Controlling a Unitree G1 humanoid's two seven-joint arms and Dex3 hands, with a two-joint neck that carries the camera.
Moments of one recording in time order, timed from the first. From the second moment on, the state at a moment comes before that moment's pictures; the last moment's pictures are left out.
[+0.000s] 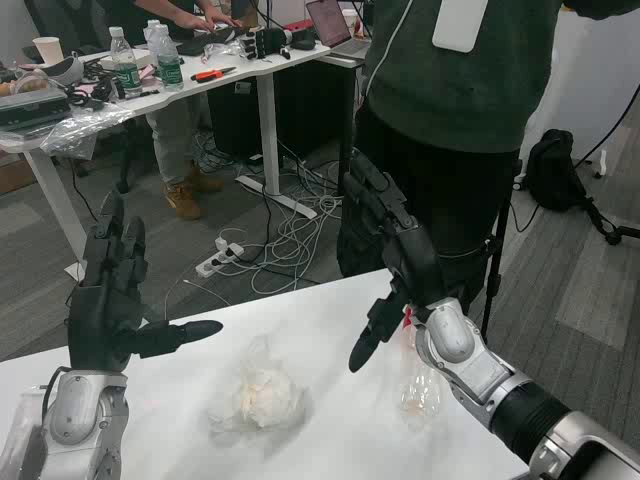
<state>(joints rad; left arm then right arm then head) -0.45 0.06 -0.09 0.63 -0.21 -0.82 -0.10 -0.29 -0.56 0.31 0.26 0.26 -0.77 -0.33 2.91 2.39</state>
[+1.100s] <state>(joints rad) -0.44 0.12 0.00 0.27 -0.08 -0.85 0.14 -0.31 -0.57 -0.09 -0.01 0.23 -0.63 -0.22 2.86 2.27</state>
